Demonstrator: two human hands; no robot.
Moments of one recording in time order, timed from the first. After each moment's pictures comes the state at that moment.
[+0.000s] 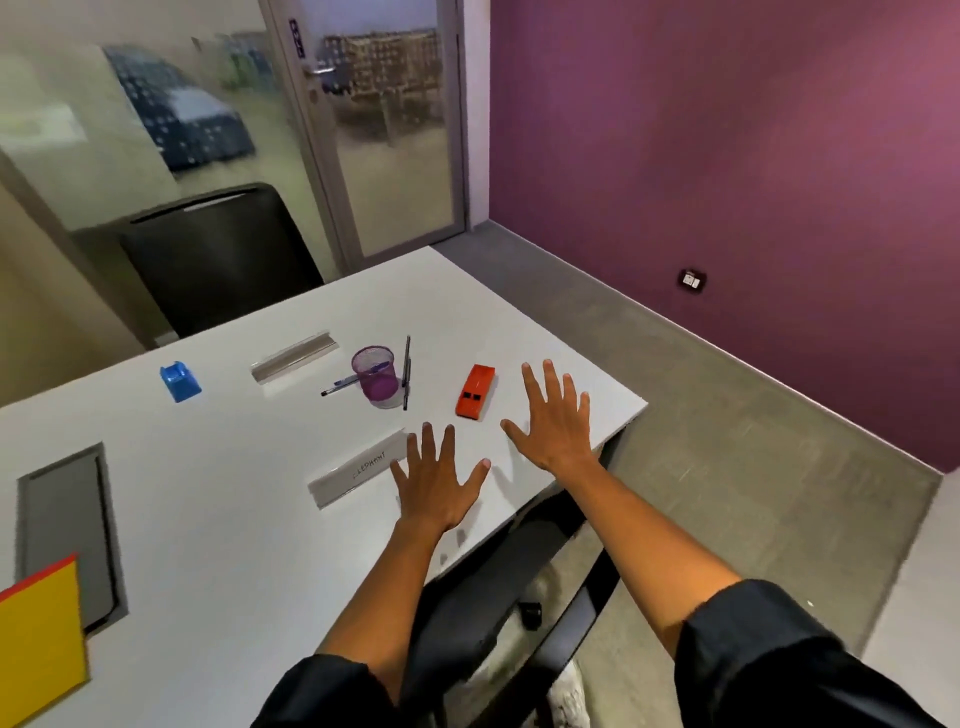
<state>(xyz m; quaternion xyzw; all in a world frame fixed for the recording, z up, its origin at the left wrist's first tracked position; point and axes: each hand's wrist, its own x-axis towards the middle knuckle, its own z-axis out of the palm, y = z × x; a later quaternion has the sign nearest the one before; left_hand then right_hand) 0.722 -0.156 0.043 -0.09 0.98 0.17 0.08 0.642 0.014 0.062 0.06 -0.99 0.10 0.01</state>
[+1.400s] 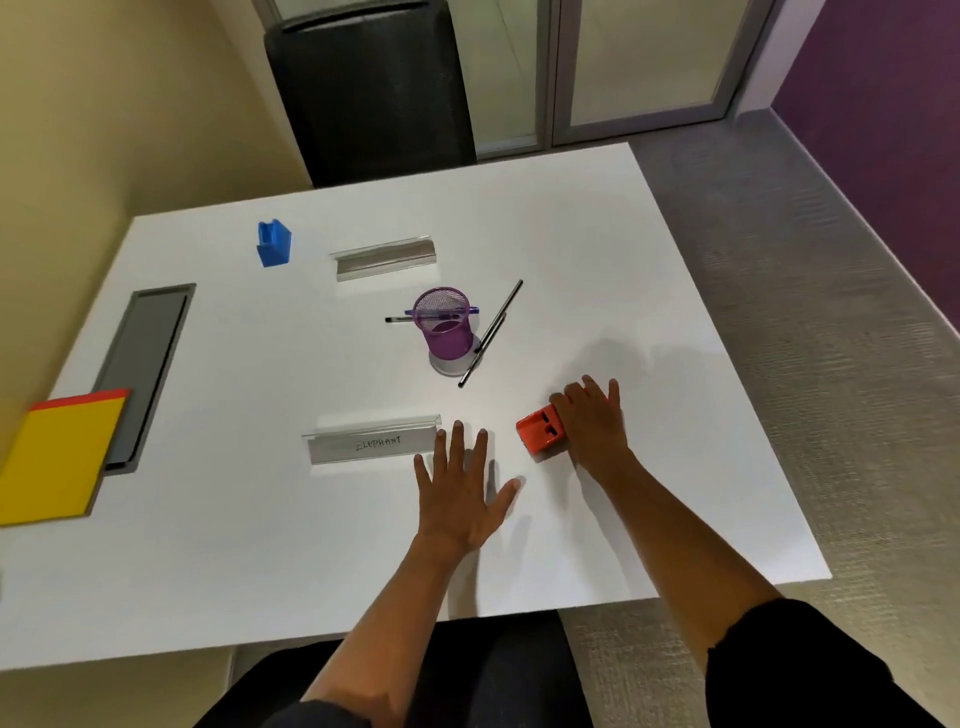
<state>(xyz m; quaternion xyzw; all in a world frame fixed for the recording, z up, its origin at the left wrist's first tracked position) 0.575 -0.134 -0.081 -0.30 0.94 0.13 0.12 0.384 -0.032 -0.082 0.42 -0.90 -0.07 -0.10</state>
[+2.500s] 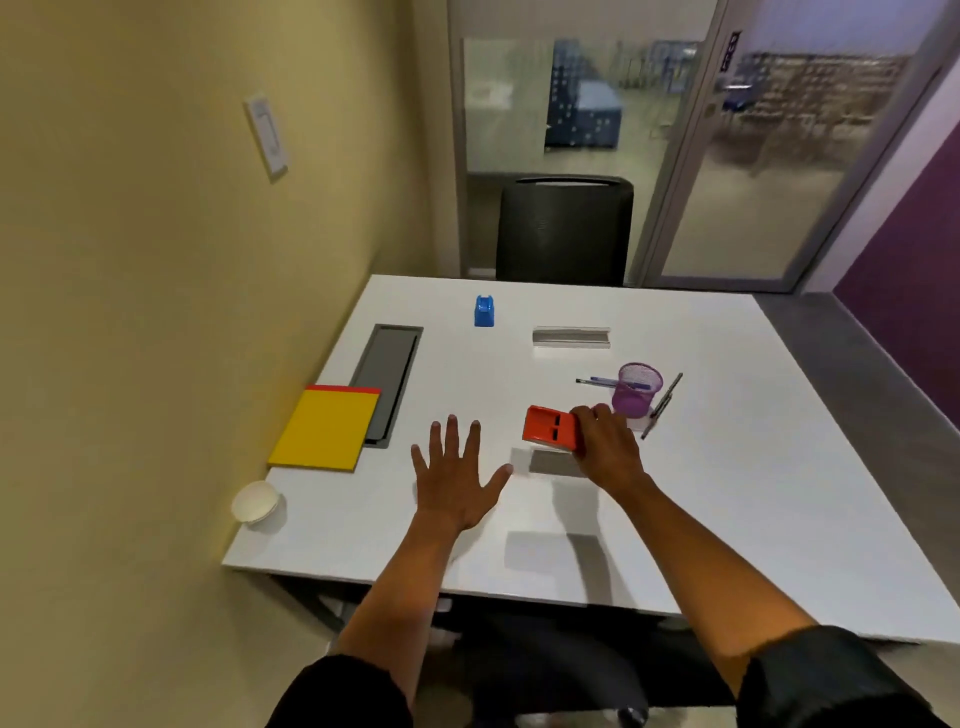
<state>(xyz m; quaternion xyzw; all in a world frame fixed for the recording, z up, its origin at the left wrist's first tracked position) 0.868 -0.329 0.069 -0.39 0.91 0.15 0.01 0.668 -0.215 0.074 0.43 -0.90 0.09 -0.03</state>
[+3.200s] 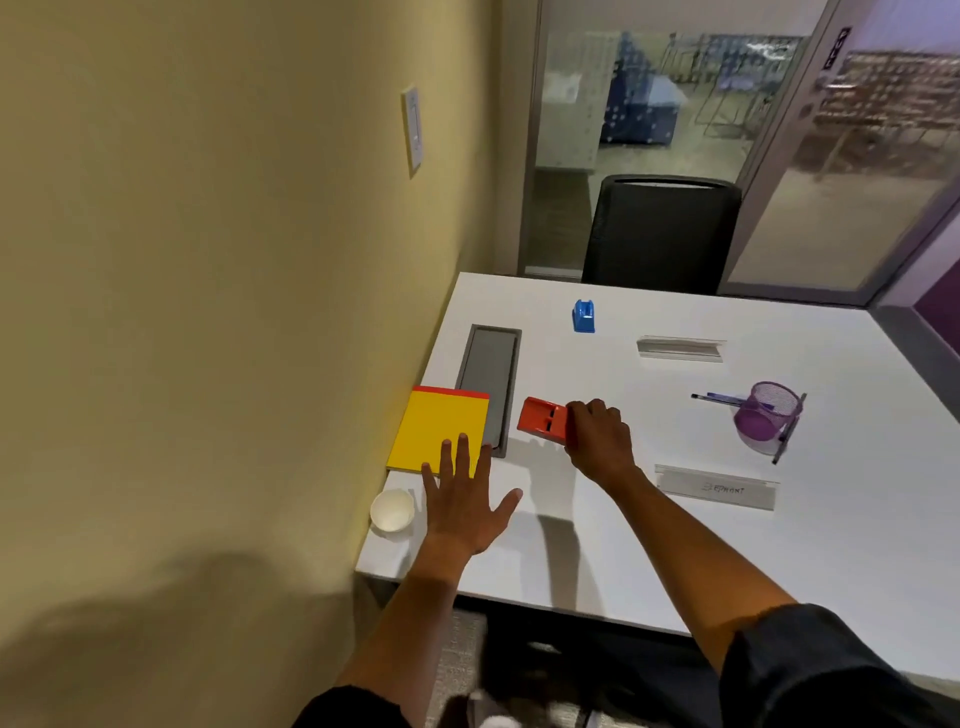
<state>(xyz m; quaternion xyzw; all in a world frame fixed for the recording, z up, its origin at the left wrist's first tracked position) 1.026 -0.483 0.049 -0.41 0.90 0.13 0.03 0.816 -0.418 0.063 0.45 -0.89 0.07 -0.04</state>
